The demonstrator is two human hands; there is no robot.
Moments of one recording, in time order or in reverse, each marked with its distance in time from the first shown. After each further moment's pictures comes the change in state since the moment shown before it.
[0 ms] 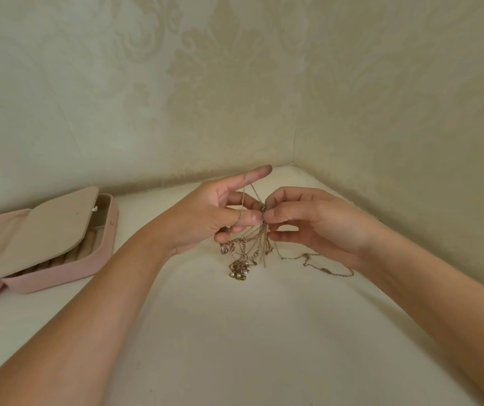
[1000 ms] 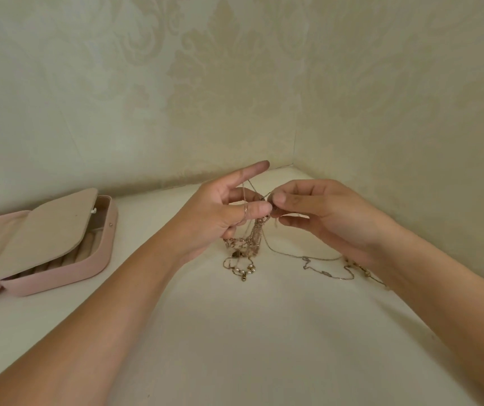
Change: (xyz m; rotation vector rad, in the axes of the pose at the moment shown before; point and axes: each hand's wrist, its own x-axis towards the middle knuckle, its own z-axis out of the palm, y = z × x) left_hand 0.006 -0.002 0.012 -0.063 0.178 0.050; right_hand -0.002 -0.005 -0.010 -0.080 0.091 -0.084
